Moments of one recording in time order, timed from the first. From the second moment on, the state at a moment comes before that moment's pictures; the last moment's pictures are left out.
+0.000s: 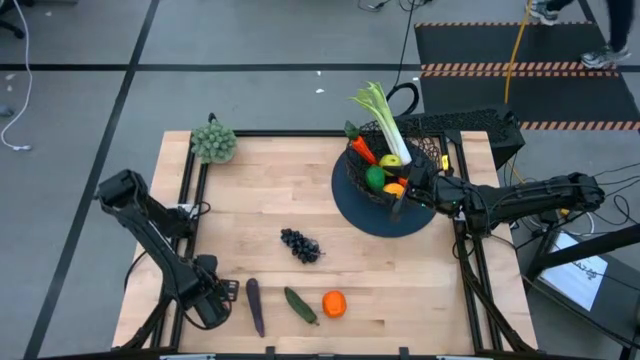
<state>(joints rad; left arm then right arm) -0.92 1.55 0.96 -1.04 0.13 -2.41 0.03 0.83 0.45 0.24 0.49 0.17</state>
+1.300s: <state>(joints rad) -0.59 1.25 0.93 -0.96 -0.60 -1.67 0.03 0.83 0.45 0.26 0.47 0.17</state>
